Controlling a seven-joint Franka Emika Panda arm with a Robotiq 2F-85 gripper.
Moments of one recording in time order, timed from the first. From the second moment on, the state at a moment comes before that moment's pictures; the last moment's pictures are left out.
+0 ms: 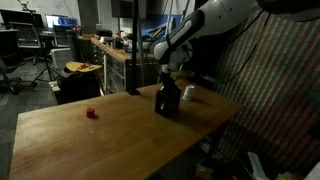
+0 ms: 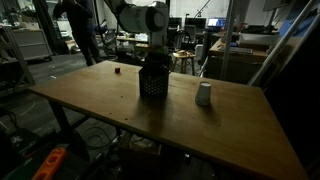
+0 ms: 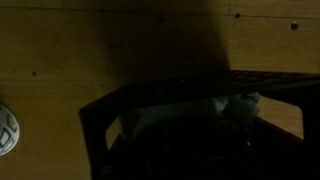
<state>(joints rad) -0.11 0.48 -0.03 -1.80 -0.05 2.11 -0.18</state>
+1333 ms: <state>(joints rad) -0.07 0.21 -0.01 -1.81 -0.04 2.06 -0.18</state>
